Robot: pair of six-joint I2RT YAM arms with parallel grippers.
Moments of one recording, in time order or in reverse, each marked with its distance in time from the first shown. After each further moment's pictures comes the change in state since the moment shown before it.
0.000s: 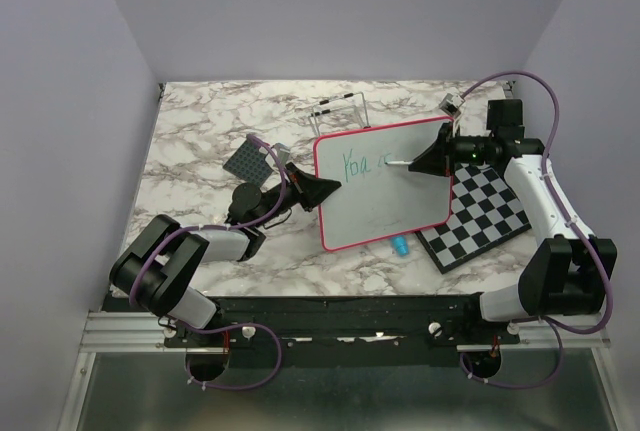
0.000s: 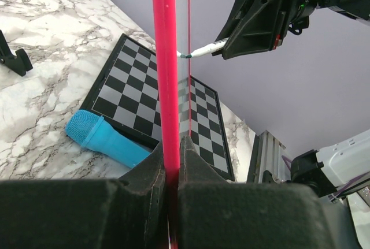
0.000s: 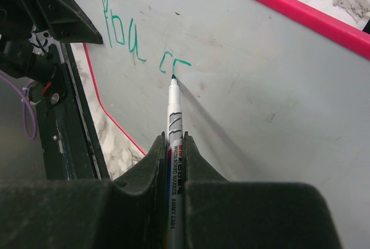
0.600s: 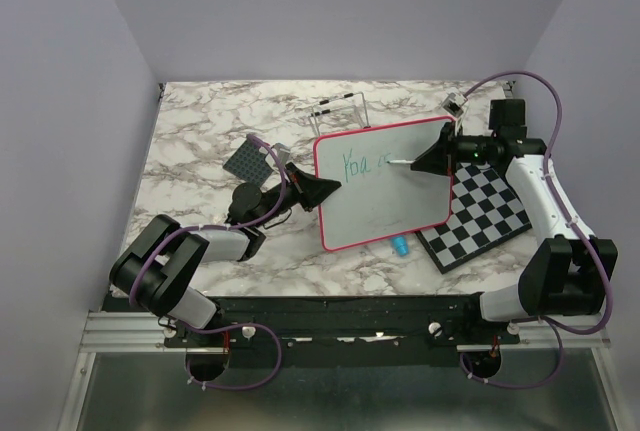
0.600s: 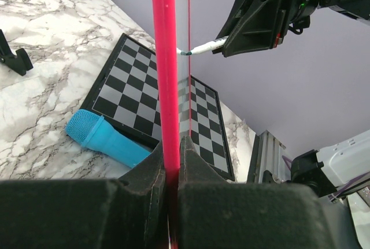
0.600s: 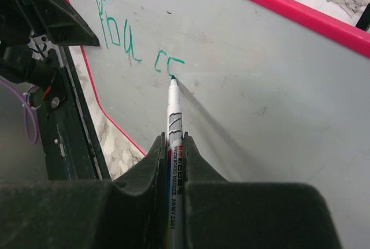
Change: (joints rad) left arm 0.000 0.000 0.000 -0.003 0.000 0.000; right arm -0.014 -0.002 0.000 -0.002 0.007 0.018
